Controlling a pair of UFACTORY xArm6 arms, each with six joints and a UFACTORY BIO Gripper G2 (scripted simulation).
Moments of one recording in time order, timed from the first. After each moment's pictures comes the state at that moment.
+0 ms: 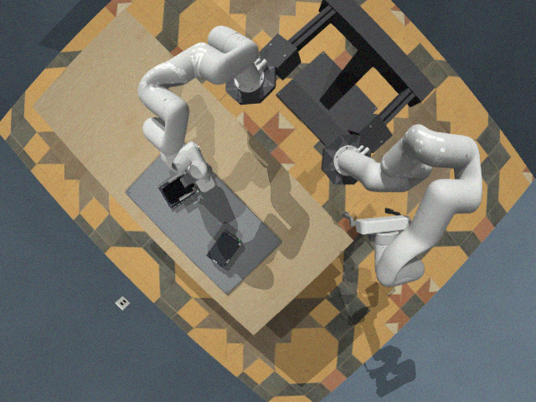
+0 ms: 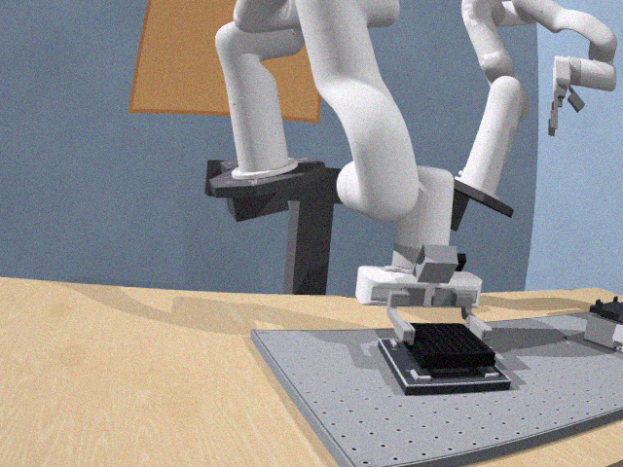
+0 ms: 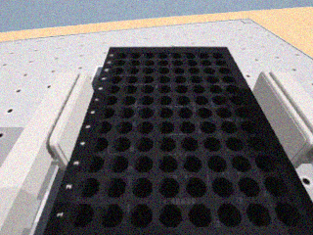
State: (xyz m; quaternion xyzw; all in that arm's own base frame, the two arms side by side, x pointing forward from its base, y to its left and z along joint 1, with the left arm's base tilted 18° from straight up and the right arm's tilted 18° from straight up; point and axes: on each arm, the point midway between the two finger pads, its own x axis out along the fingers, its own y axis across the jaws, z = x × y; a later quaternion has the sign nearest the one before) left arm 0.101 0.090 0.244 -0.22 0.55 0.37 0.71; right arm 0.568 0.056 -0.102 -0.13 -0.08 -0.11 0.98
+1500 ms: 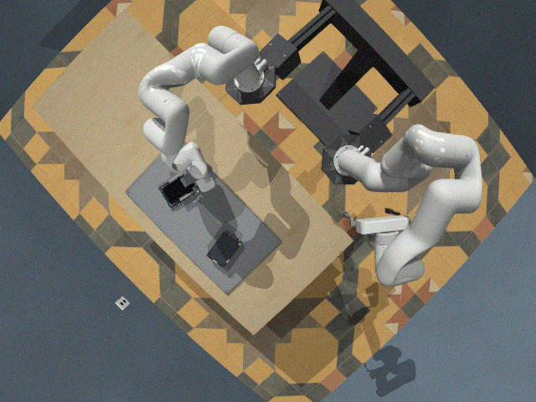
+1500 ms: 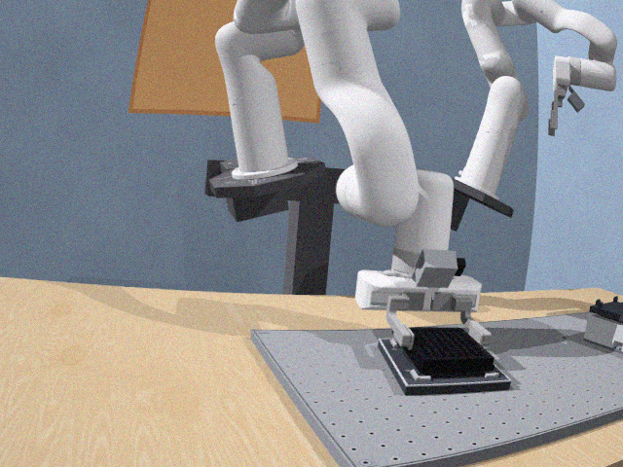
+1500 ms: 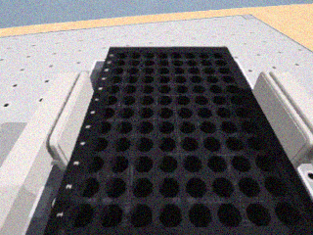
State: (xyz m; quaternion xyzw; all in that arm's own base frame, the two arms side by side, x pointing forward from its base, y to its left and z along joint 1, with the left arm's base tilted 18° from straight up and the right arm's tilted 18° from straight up) left arm 0.101 0.090 0.244 -0.22 0.55 0.37 0.71; right arm 0.568 0.054 -0.107 -0.13 -0.08 -0.11 0.98
